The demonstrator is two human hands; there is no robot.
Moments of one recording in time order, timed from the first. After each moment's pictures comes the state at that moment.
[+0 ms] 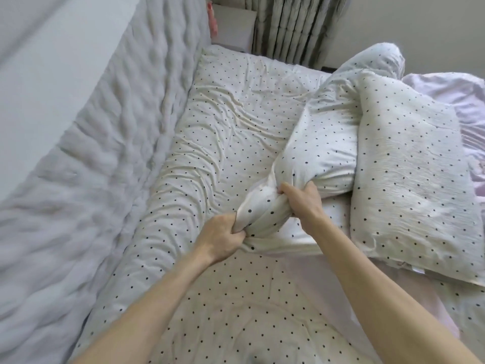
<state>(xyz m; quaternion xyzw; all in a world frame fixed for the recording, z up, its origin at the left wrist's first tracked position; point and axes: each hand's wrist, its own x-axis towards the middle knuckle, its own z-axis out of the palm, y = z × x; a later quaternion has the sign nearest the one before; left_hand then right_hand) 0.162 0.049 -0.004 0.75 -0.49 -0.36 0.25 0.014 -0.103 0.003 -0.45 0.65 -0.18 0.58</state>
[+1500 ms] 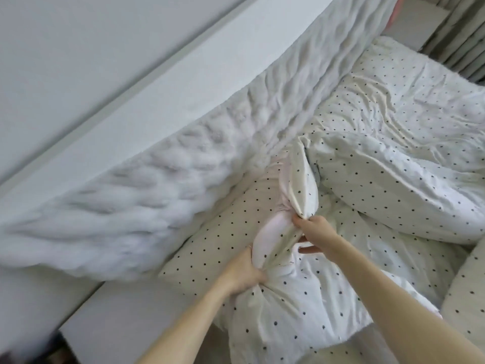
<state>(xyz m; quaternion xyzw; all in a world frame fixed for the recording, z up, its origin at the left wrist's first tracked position) 0.247 0.285 -0.080 0.80 -0.12 -0.54 0.25 0.195 0.078 -0.074 -0.61 0.51 0.20 0.57</state>
